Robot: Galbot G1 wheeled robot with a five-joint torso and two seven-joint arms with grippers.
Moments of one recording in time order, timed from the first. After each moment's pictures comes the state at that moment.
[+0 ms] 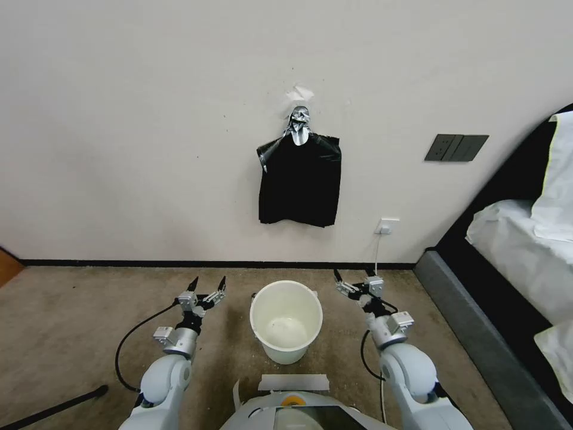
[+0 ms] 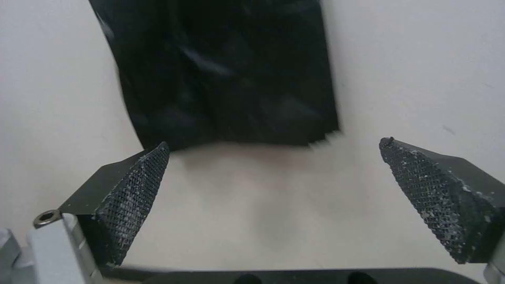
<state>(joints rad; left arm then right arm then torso) 1.54 -1.33 -0.65 -1.92 -0.45 -0.14 0.21 -1.32 1.24 0.39 2.09 0.51 -0.01 -0.02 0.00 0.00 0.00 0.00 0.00</state>
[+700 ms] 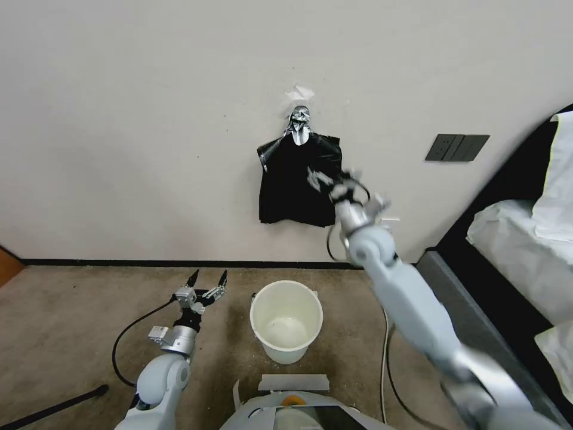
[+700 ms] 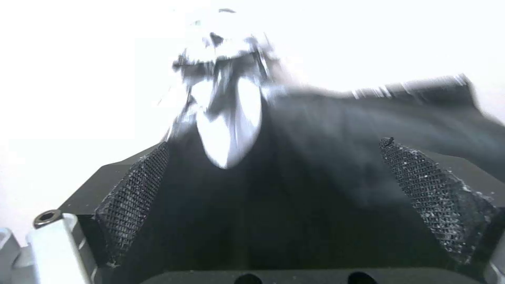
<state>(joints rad) 1.56 -1.34 -0.66 -1.96 -0.47 -0.15 0.21 -0.31 1.16 -0.07 1.72 0.93 -0.12 0.42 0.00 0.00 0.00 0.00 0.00</state>
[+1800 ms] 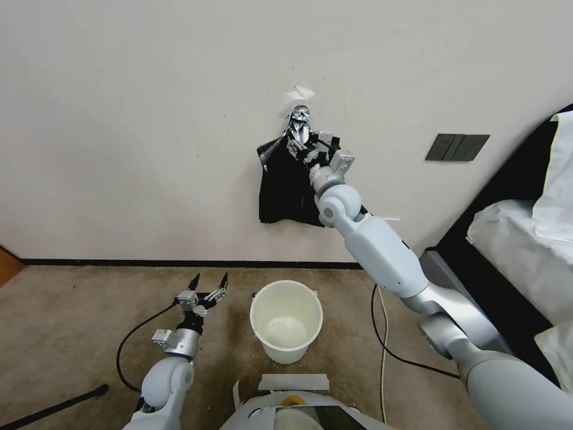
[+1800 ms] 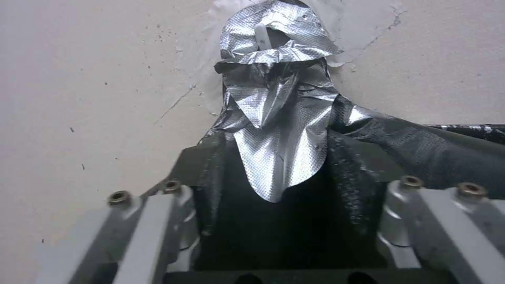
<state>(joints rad) 1.57 -1.37 -0.66 -1.94 -0.46 -0.16 0.20 -0.19 1.21 -0.18 1.62 0.90 -0.13 0.46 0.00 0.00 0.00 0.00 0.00</state>
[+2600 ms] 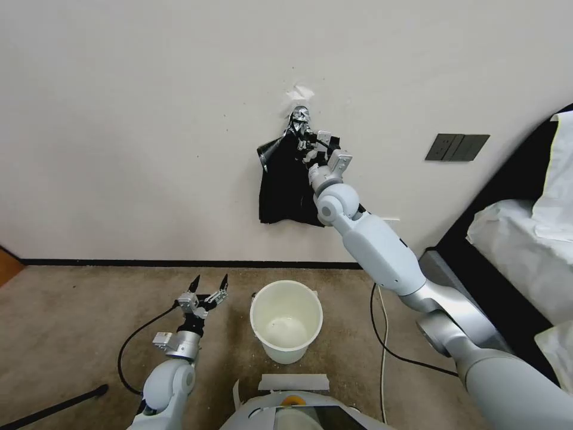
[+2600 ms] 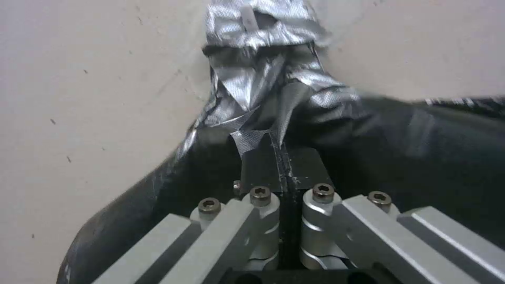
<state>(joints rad) 1.58 -1.38 -0.66 -1.94 -0.46 -0.17 0.20 -0.19 1.22 -0.18 1.69 0.98 -0.27 0.64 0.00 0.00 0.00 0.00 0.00</state>
